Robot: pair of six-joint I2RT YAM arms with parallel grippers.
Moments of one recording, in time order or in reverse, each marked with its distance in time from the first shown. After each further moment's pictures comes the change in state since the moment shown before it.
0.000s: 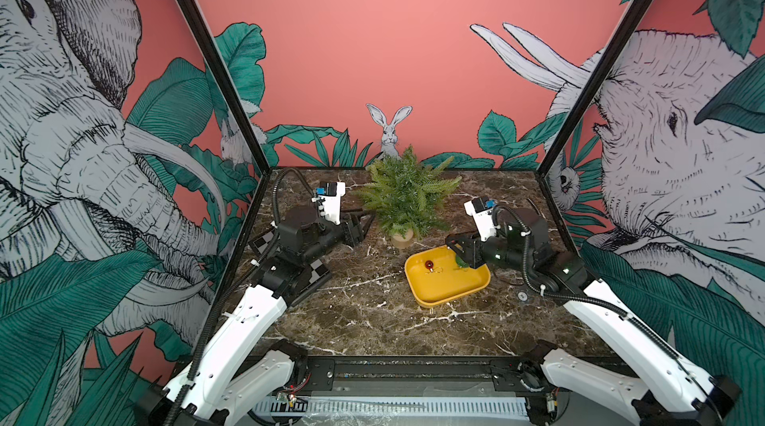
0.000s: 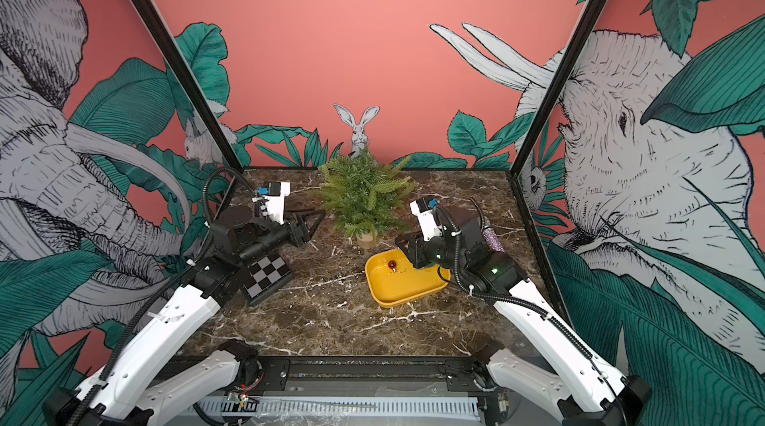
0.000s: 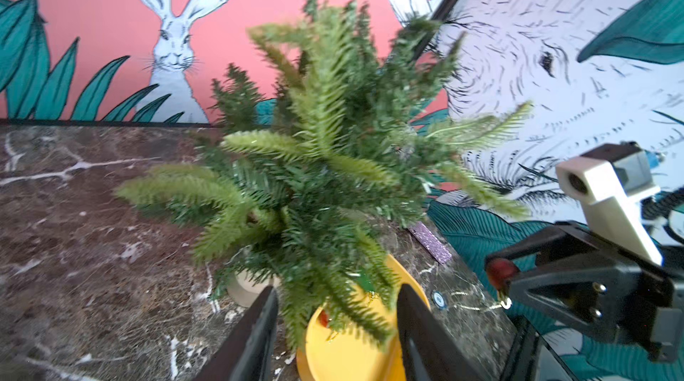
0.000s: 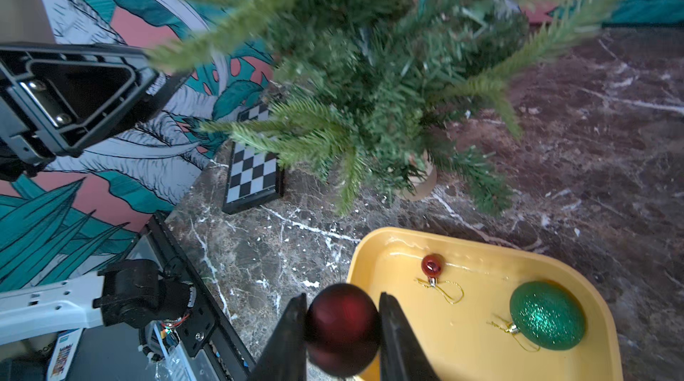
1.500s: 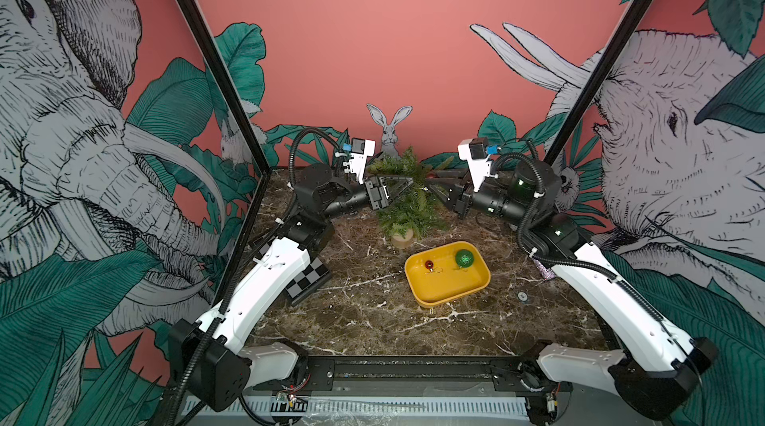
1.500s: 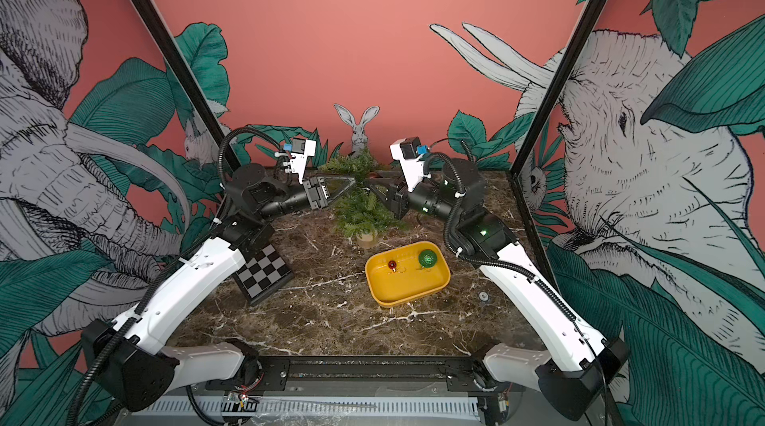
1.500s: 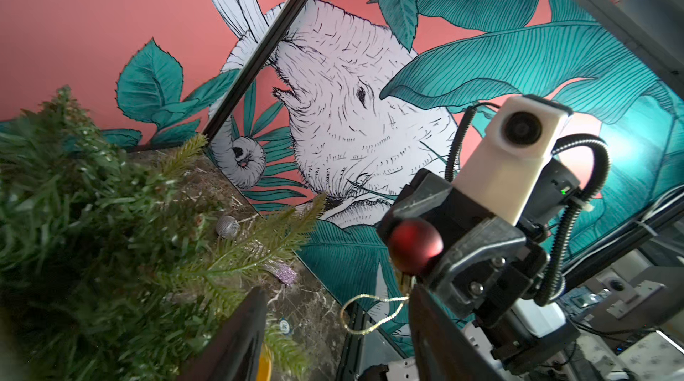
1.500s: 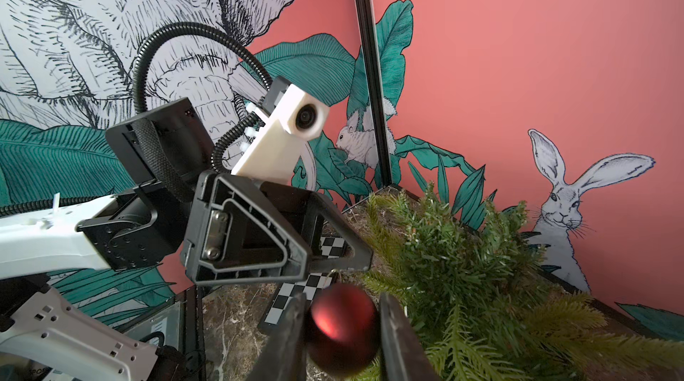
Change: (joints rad) left arm -0.029 0.333 0.290 0.341 0.392 -0.370; right arm 0.000 0.246 0.328 0.372 -0.187 -0.140
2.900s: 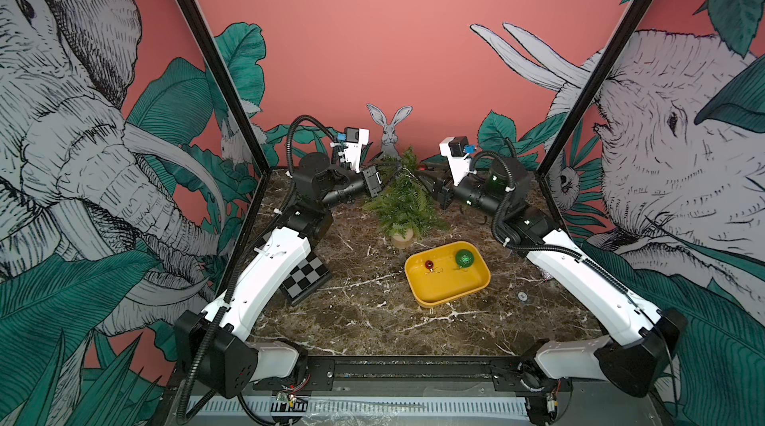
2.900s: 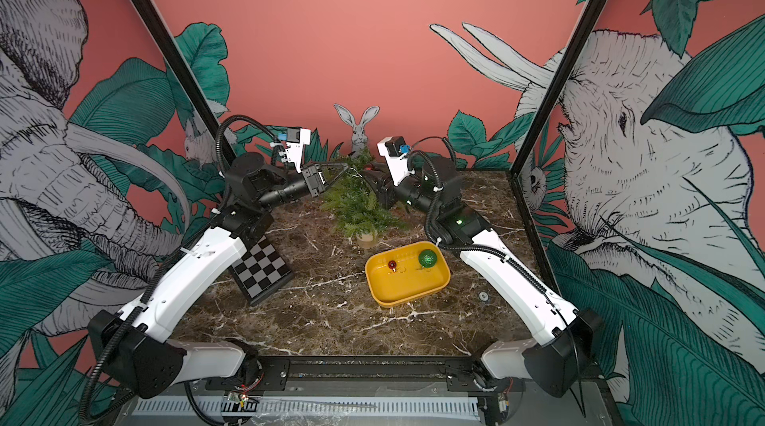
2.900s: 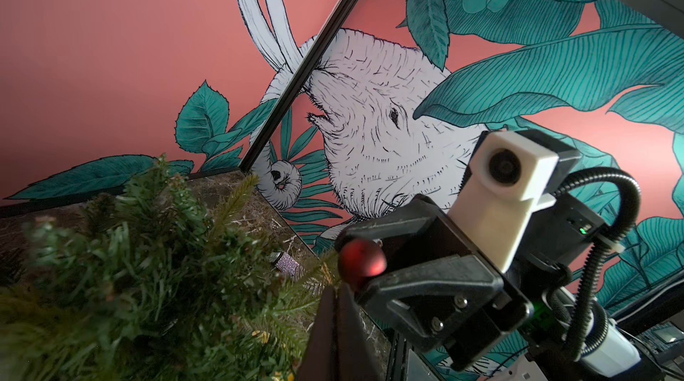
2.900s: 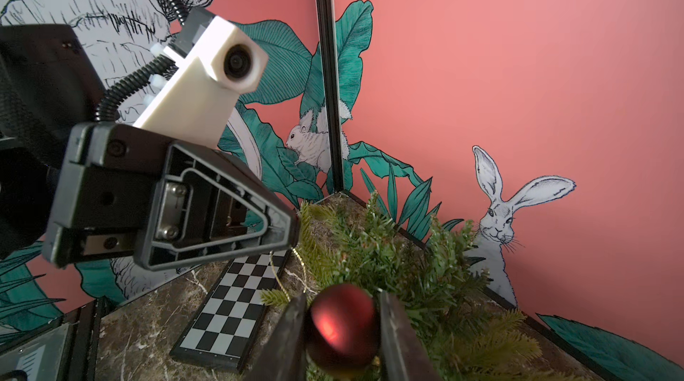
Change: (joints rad) left arm 0.053 0.064 0.090 -0.072 -0.068 0.113; right arm 0.009 0.128 -0.016 0.151 0.142 -0.140
